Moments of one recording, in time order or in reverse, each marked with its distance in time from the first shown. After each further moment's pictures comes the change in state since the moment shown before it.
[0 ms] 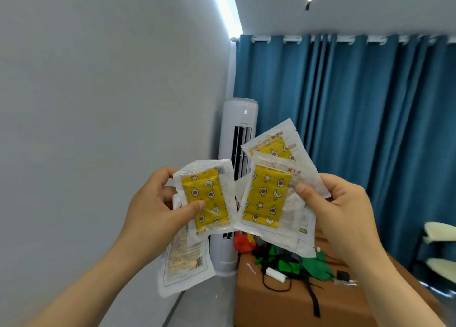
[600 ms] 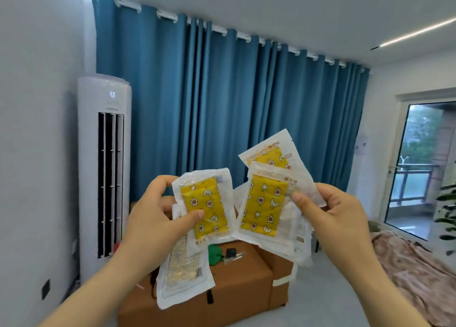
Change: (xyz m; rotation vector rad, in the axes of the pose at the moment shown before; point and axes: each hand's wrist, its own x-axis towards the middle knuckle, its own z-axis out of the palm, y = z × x) left_hand 0.077 0.006 0.288 -0.301 -0.485 0.062; right_hand 0.019 0.129 -0.179 -0.392 0.351 0.172
